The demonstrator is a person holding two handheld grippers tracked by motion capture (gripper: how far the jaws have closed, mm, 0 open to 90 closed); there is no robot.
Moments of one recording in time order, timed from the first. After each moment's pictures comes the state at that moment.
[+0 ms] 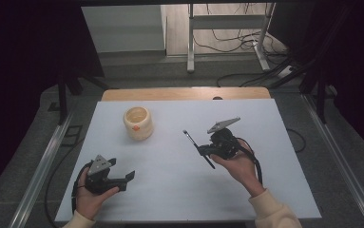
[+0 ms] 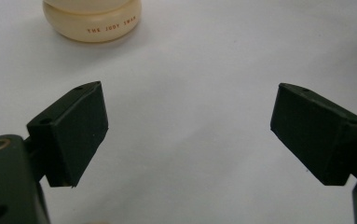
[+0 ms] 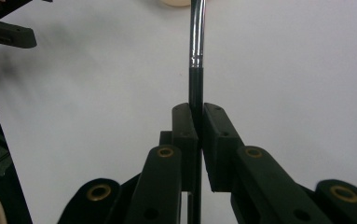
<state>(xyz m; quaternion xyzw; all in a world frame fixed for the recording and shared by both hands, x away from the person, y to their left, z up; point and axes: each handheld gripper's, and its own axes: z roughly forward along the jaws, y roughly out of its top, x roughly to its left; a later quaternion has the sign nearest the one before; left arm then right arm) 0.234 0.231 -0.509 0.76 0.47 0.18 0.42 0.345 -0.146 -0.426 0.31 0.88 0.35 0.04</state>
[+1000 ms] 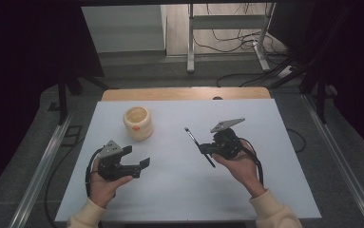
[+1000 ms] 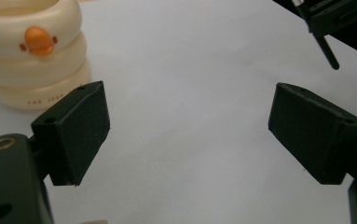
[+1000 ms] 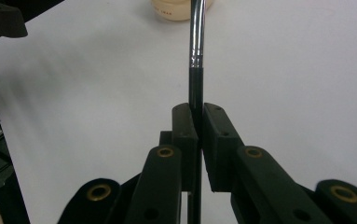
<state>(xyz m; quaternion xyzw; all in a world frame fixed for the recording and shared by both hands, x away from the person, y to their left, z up) 0.259 0.192 -0.464 0.75 0.44 0.14 0.48 0.343 -0.153 -0.423 0.31 0.87 0.38 0.05</state>
